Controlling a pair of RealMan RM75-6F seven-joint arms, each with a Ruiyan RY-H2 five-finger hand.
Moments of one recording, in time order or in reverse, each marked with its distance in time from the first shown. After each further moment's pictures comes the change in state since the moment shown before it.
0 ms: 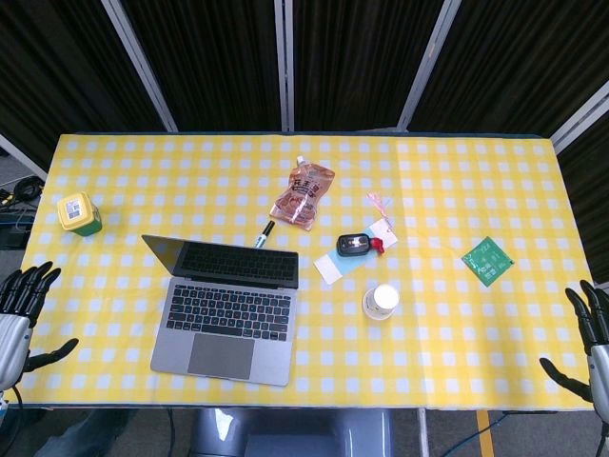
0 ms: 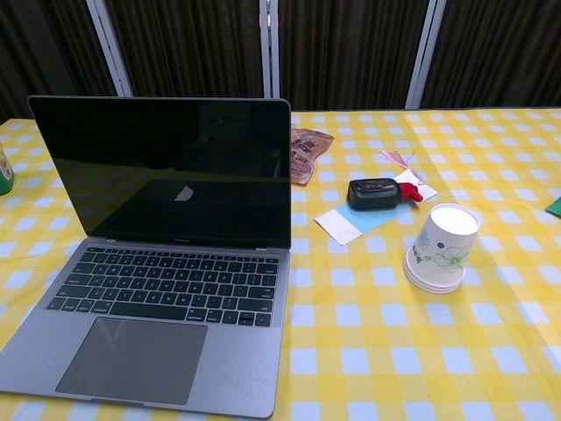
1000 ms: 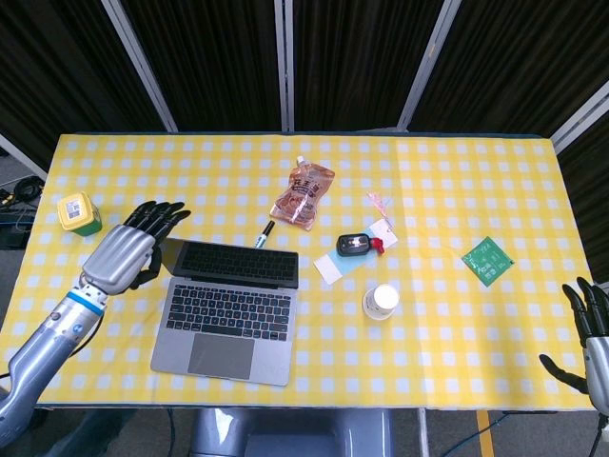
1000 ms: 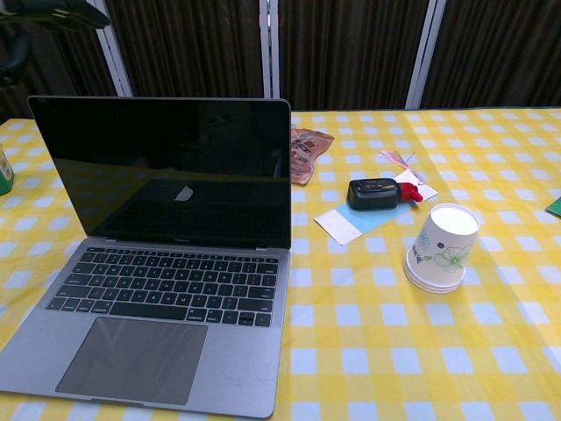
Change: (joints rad) left arm -0.508 0.090 -0.253 -0.184 -0.292 -0.652 0.105; right arm 0.023 -0.002 0.012 -0.006 0.064 -0.070 -0.032
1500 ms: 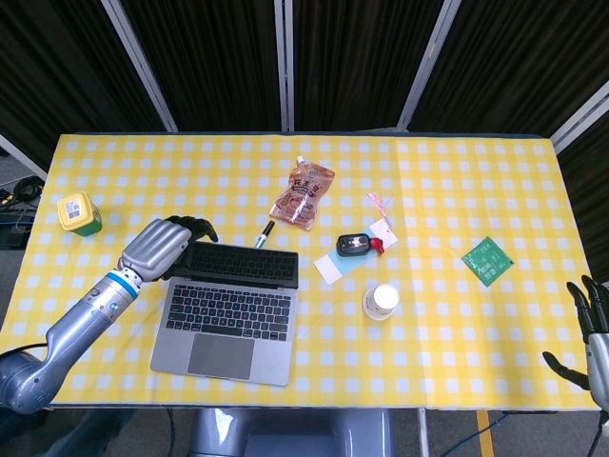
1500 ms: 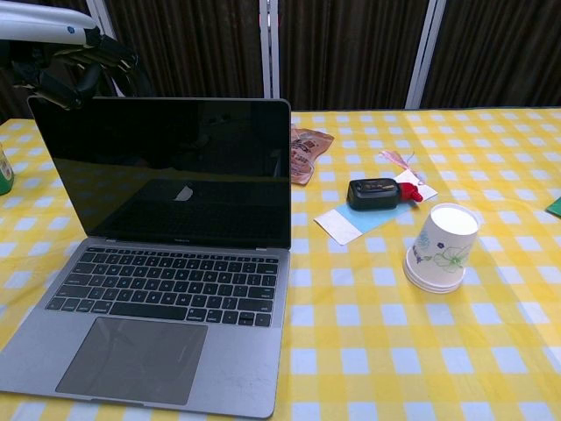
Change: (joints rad) left arm -0.155 -0.040 -0.010 0.040 -0.173 -0.188 0.024; right arm 0.006 -0.010 0.012 0.003 0.037 -0.016 -0.024
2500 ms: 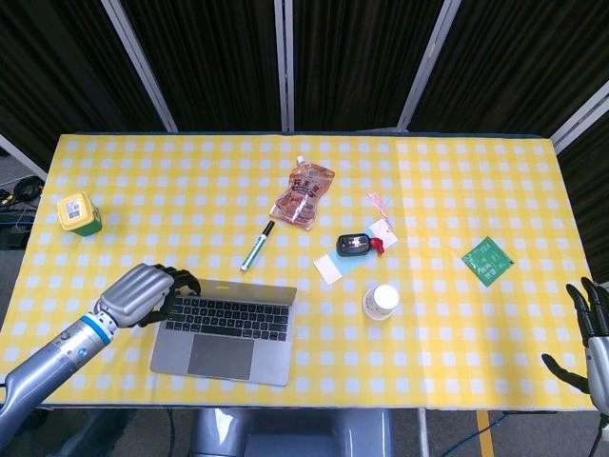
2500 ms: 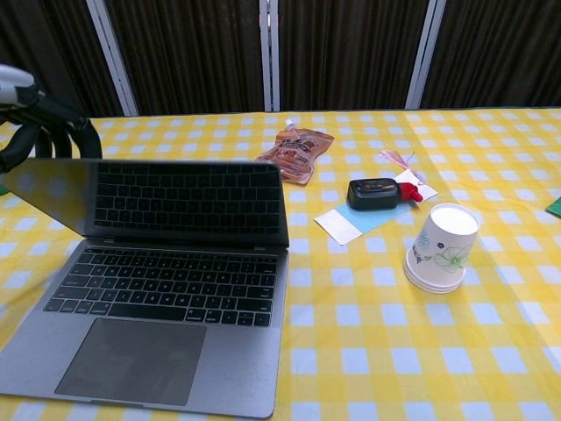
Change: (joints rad) left arm 0.118 0.145 0.161 -0.126 0.297 0.027 -0.191; right arm -0.011 0.004 -0.009 -0.012 -0.023 0.024 -0.002
